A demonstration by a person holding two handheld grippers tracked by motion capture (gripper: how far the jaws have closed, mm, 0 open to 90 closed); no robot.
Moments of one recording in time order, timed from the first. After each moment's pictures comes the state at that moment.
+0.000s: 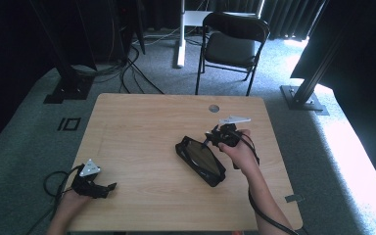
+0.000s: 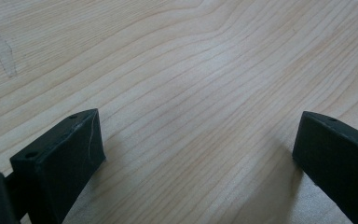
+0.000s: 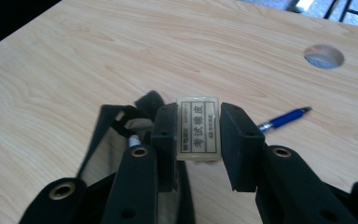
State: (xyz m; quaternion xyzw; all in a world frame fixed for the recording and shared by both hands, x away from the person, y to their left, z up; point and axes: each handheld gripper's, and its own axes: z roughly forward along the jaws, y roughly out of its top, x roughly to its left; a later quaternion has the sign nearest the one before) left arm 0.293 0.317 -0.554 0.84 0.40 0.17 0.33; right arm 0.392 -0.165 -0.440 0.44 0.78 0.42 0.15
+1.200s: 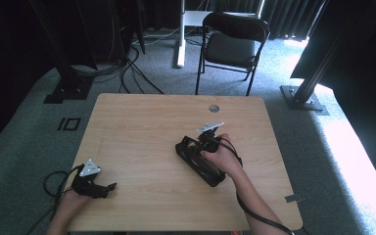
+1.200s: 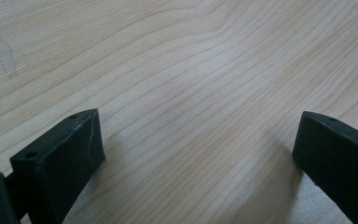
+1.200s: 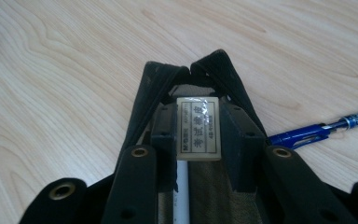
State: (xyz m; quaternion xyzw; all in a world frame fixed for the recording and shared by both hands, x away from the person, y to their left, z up) left arm 0.293 0.317 -0.554 0.84 0.40 0.17 0.33; right arm 0.395 -0.112 -0.471 0.39 0.85 0.35 0.10
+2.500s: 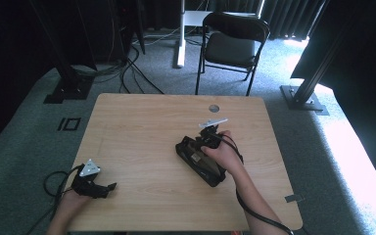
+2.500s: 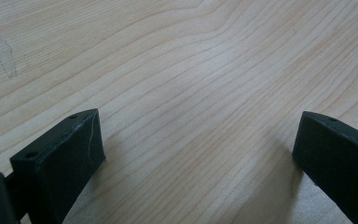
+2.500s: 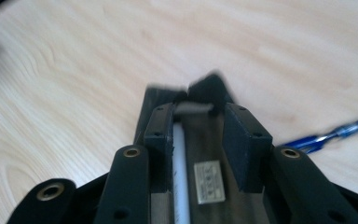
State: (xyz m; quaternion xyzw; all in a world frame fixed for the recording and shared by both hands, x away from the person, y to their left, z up) left arm 0.293 0.317 -0.554 0.84 0.40 0.17 0.33; right arm 0.398 -0.116 -0.455 0.41 0.82 0.38 0.10
